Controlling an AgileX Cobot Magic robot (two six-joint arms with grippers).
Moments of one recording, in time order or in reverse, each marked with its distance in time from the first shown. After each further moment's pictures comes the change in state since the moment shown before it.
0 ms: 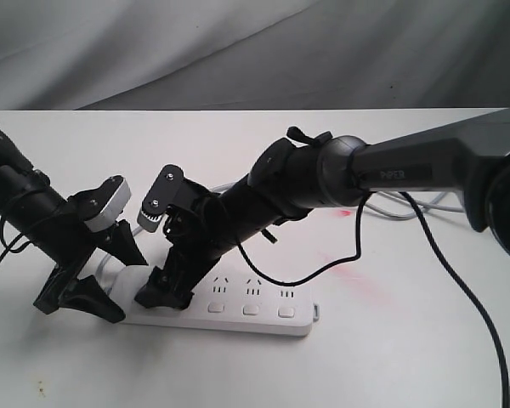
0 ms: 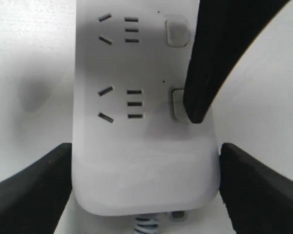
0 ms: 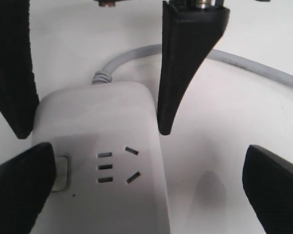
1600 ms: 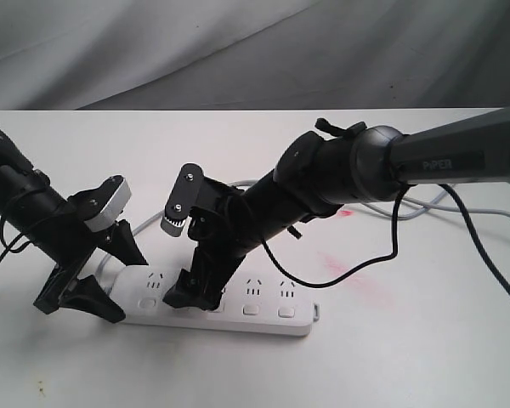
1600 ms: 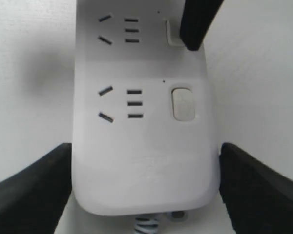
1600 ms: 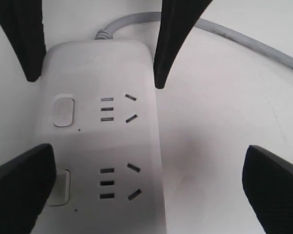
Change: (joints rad) left arm 0.000 0.000 0.000 0.000 0.000 0.000; right arm -0.036 -0.107 0.115 -0.028 -0.020 -0.081
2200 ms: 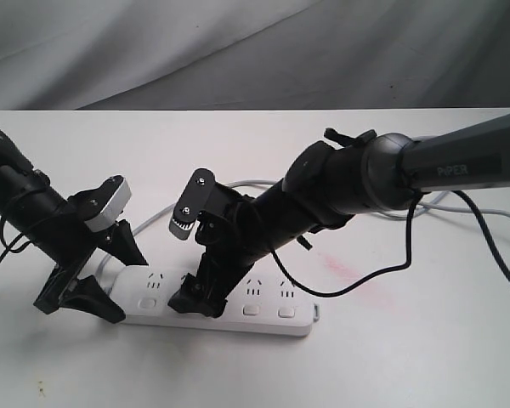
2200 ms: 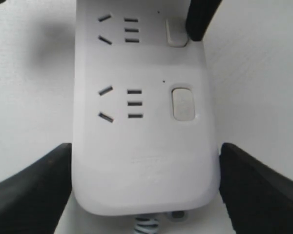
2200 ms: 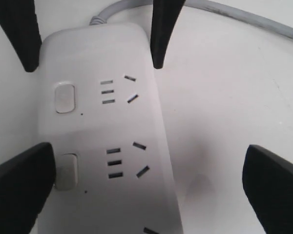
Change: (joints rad) left arm 0.000 0.000 0.000 0.000 0.000 0.000; right arm 0.000 -0.022 0.079 0.019 -0.054 0.047
